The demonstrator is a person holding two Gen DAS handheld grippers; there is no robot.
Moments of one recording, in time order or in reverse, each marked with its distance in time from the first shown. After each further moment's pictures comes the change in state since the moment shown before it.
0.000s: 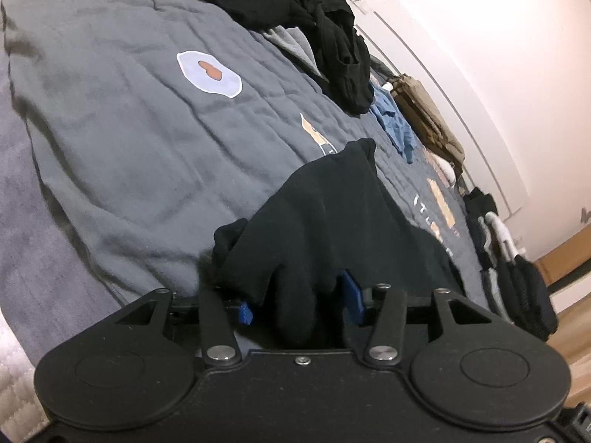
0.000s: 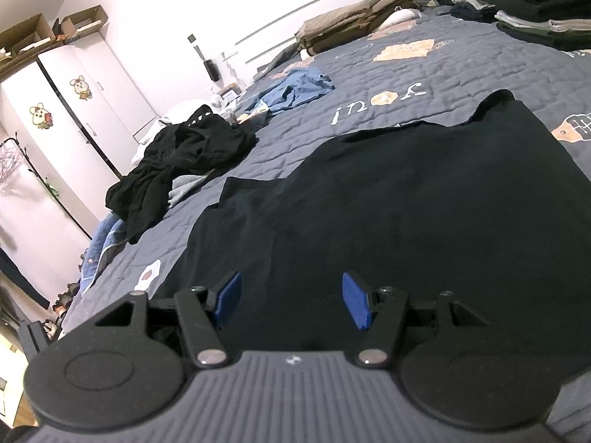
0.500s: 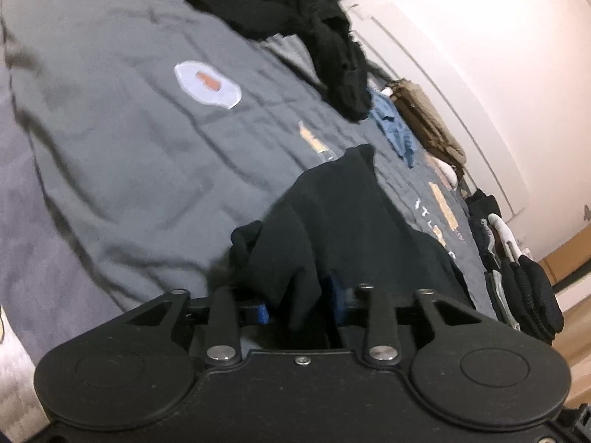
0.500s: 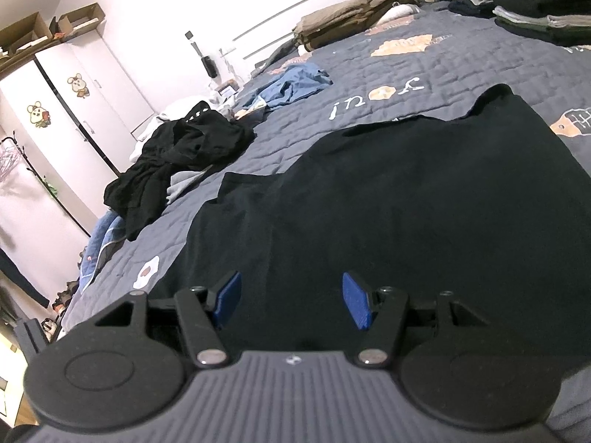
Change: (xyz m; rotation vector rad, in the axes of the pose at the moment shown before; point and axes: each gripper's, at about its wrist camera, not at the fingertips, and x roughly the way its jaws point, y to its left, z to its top) left arm 0.000 -0.002 -0.001 0.018 -0.013 0.014; right arm 0.002 0.000 -0.003 0.010 0.016 -0.009
